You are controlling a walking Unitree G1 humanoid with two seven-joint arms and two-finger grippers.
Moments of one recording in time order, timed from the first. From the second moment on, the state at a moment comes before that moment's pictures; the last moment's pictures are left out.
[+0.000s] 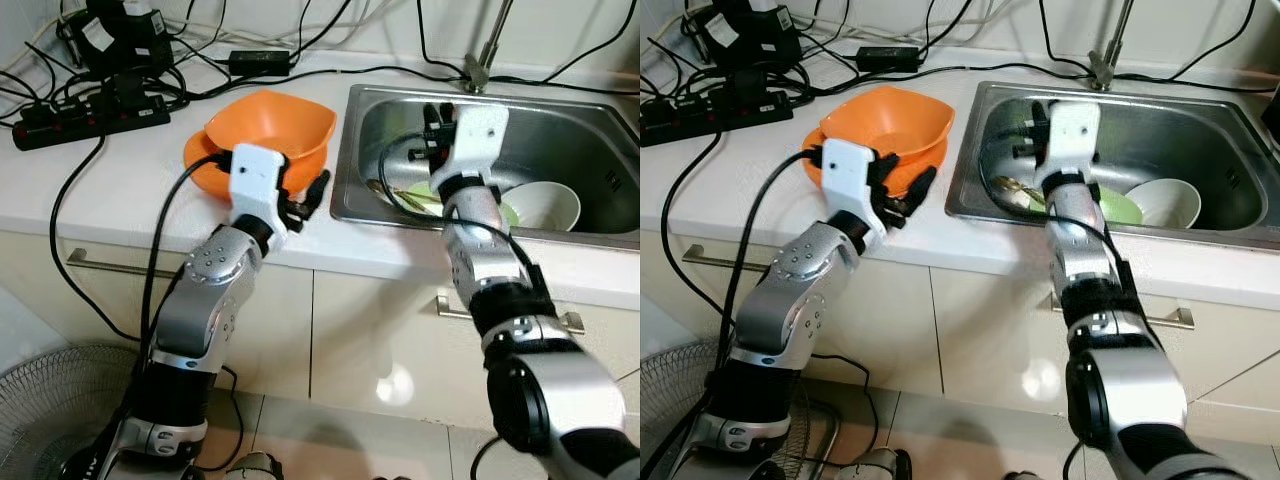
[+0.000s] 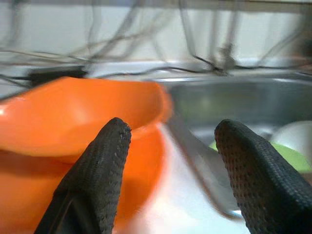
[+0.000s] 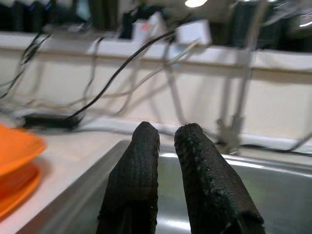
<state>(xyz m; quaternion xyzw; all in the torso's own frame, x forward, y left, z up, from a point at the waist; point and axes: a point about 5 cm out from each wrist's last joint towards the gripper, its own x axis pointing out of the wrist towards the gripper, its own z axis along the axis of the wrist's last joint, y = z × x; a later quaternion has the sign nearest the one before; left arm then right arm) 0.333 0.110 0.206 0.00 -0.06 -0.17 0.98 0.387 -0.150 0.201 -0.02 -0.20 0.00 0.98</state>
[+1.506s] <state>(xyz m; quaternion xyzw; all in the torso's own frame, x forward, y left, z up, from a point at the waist) 0.396 0.182 0.233 -0.26 0.05 0.00 0.96 0.339 -0.103 0.147 0.02 -0.16 0.03 0.99</state>
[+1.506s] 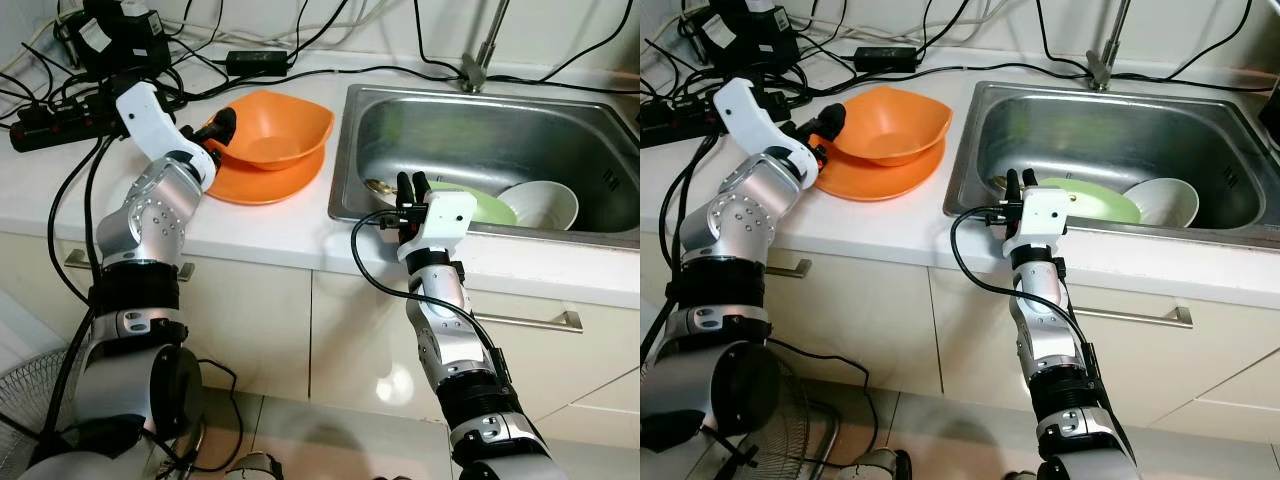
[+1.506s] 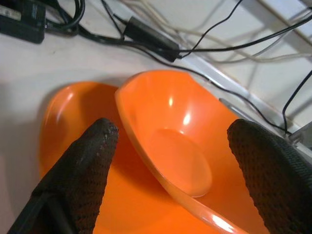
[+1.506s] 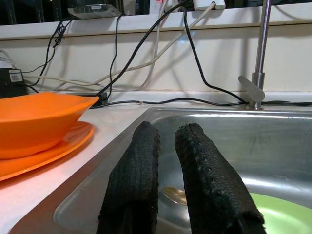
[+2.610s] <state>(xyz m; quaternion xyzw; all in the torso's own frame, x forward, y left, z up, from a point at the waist) 0.411 0.132 0.215 -0.32 0.16 -0.01 0.93 0.339 -0.107 0.146 0.02 -0.15 0.02 0.99</state>
